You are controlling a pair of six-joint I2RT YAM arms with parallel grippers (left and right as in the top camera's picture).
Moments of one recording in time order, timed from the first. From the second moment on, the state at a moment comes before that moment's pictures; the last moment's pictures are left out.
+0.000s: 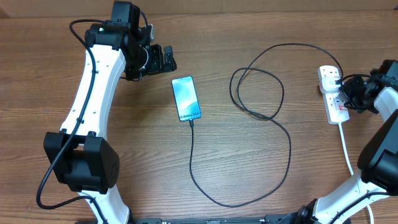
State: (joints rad) left arm -0.13 1.95 1.88 -1.18 0.31 -0.26; right arm -0.53 1.99 1.30 -0.44 -0.25 0.44
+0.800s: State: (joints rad) left arm -0.13 1.95 1.88 -1.18 0.31 -0.26; right arm -0.50 1.98 1.33 -0.55 -0.21 0.44
